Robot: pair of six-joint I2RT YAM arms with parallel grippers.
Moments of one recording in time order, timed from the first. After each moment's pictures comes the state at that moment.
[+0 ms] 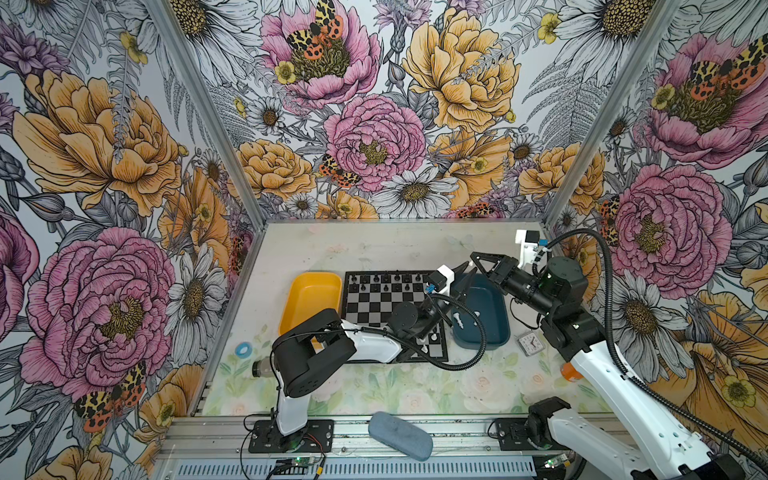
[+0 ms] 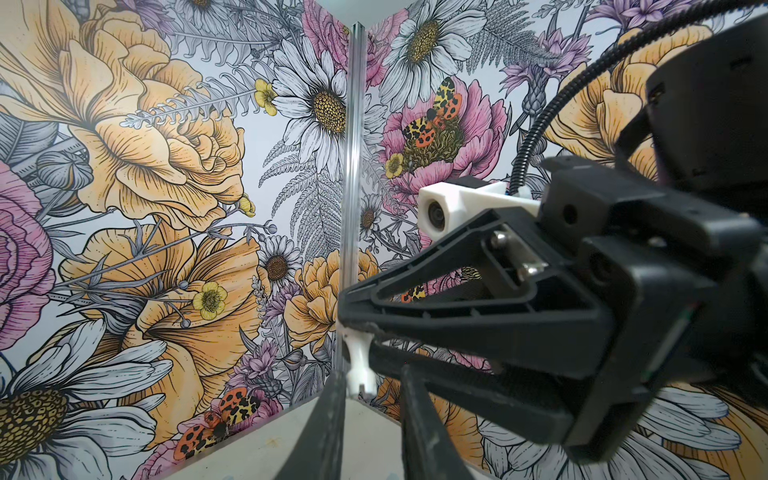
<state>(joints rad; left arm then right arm) -1.06 1.88 0.97 1.43 -0.17 0.03 0.29 0.90 0.85 -0.06 -0.45 0.98</state>
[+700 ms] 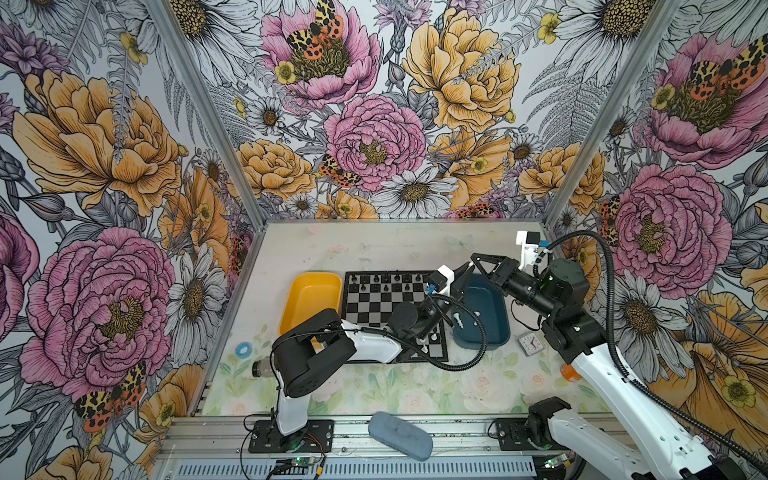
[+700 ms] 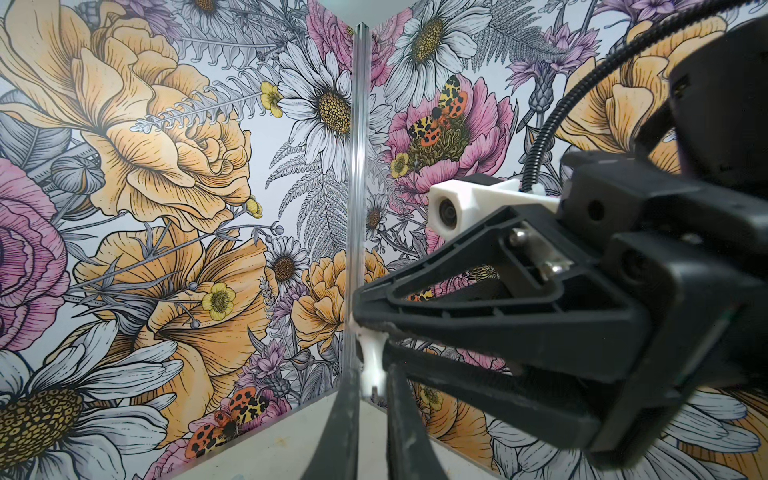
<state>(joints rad) -1.06 1.88 0.97 1.43 -0.19 0.05 0.29 0.89 0.84 -0.05 -0.47 0.98</state>
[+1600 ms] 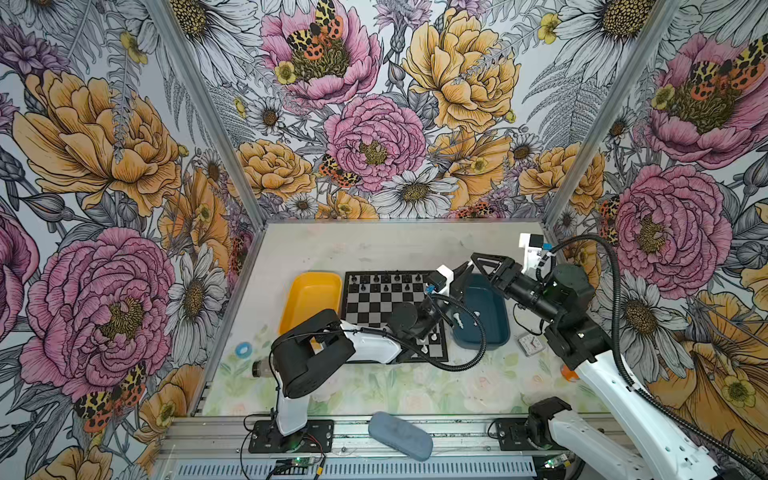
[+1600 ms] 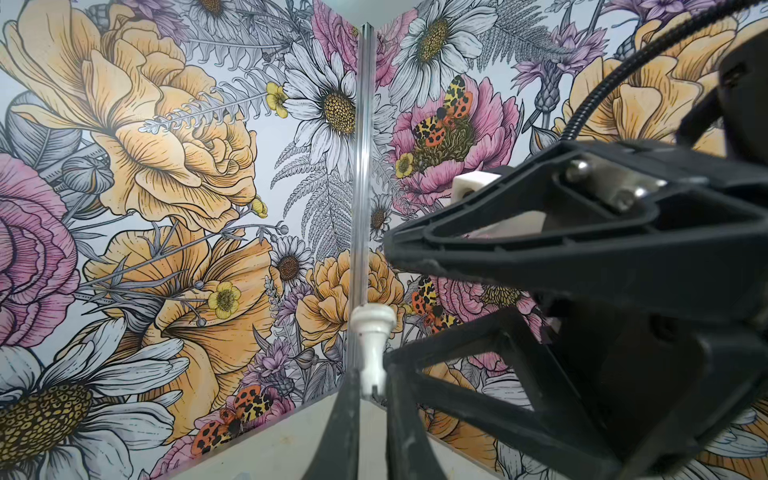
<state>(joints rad) -1.06 1.86 0.96 1.42 -0.21 0.05 0.30 0.84 0.82 -0.07 -0.44 0.97</state>
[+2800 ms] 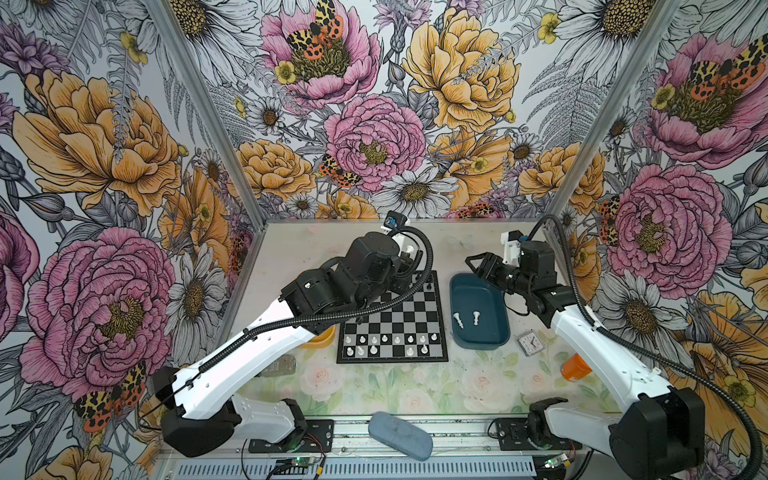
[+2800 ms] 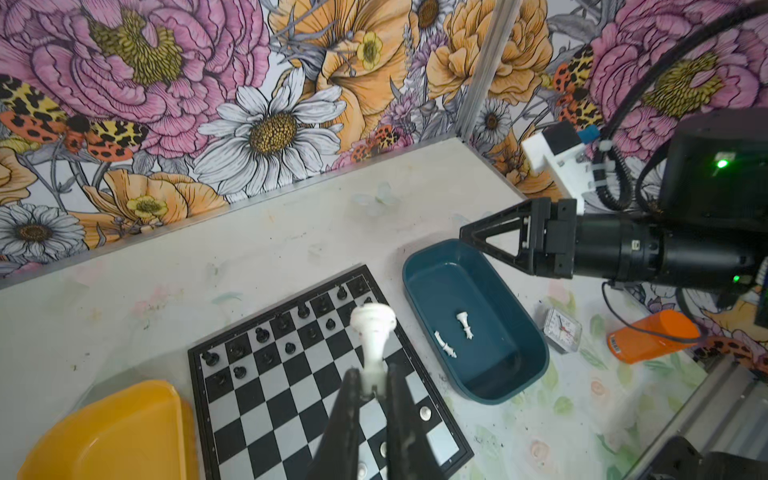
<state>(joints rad) -0.98 1.33 1.63 -0.84 -0.39 -0.30 0.19 1.21 0.94 -0.26 -0.39 0.69</state>
